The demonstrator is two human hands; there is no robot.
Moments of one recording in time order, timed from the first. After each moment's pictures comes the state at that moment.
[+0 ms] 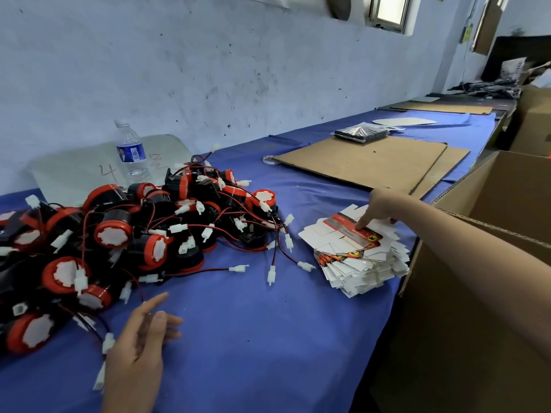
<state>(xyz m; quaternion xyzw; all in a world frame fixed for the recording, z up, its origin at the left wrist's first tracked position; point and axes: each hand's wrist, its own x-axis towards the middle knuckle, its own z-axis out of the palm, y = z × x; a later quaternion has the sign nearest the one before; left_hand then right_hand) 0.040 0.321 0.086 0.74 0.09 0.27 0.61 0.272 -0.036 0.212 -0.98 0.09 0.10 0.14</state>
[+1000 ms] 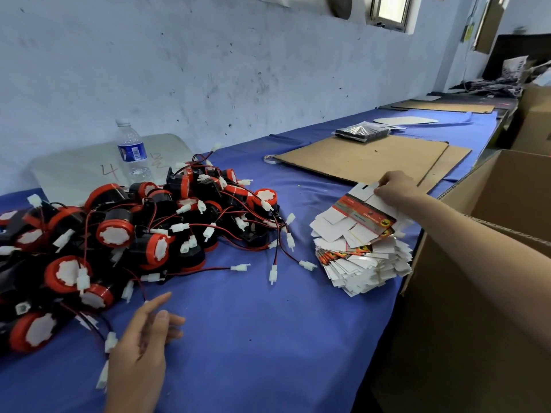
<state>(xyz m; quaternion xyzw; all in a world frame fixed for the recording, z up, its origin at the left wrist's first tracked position) 0.041 0.320 0.087 0.74 0.08 0.27 0.61 0.292 -0.062 0.207 -0.94 0.12 -0.11 0.30</state>
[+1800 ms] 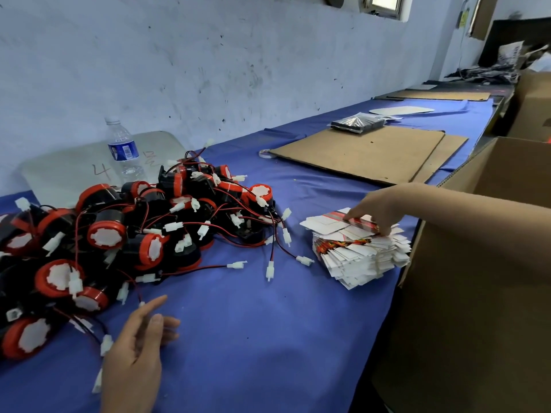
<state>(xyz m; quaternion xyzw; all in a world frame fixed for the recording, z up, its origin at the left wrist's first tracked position) 0.040 0.318 0.087 0.75 0.10 0.27 0.59 0.261 -0.038 0.219 -0.92 -0.20 0.23 -0.24</state>
